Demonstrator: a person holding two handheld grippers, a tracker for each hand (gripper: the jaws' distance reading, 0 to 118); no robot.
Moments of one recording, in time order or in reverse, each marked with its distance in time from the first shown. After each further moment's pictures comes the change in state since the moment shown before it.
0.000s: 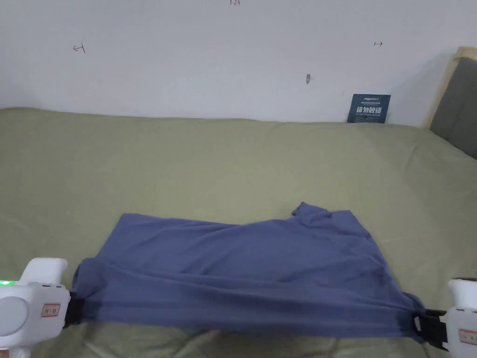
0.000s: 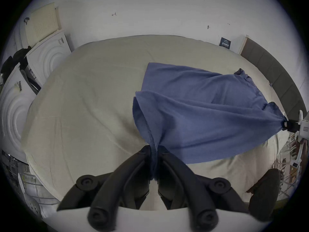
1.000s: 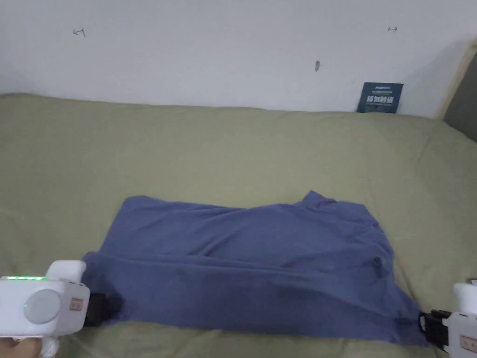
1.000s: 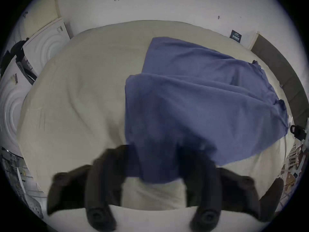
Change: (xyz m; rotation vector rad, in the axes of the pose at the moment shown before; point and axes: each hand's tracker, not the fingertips) left arm 0.011 0.010 -0.074 -0.092 0.028 0.041; right arm -0.001 0.007 -0.041 0.022 -0.038 -0.007
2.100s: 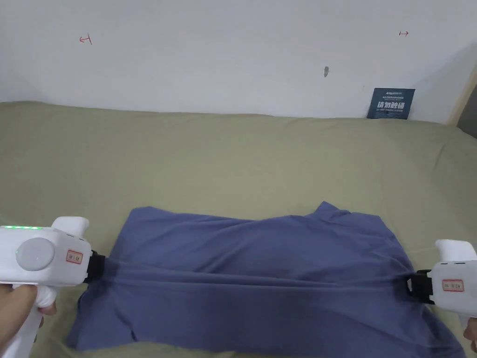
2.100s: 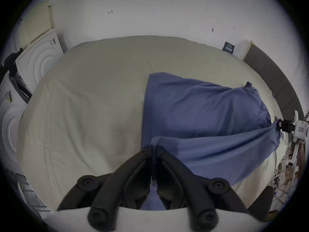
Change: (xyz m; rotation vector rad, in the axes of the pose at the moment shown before) left arm -0.018 0.096 -0.003 0.065 -0.068 -0.025; right arm -0.026 0.091 -0.064 -0.054 0.024 0.025
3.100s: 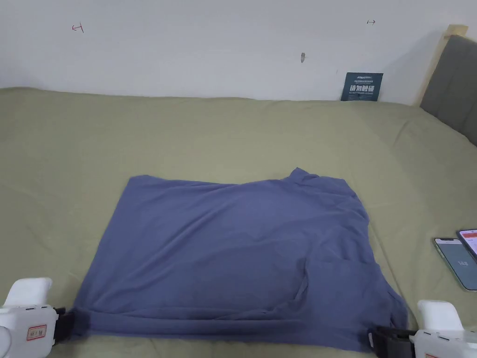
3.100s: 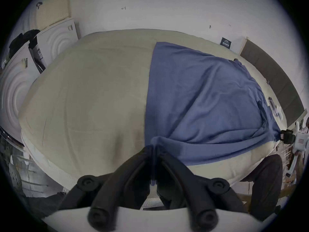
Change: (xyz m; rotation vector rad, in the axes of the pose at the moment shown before) left arm -0.008 -0.203 0.101 0.021 0.018 0.054; right arm -0.003 -0.210 0.106 0.011 0.008 0.029
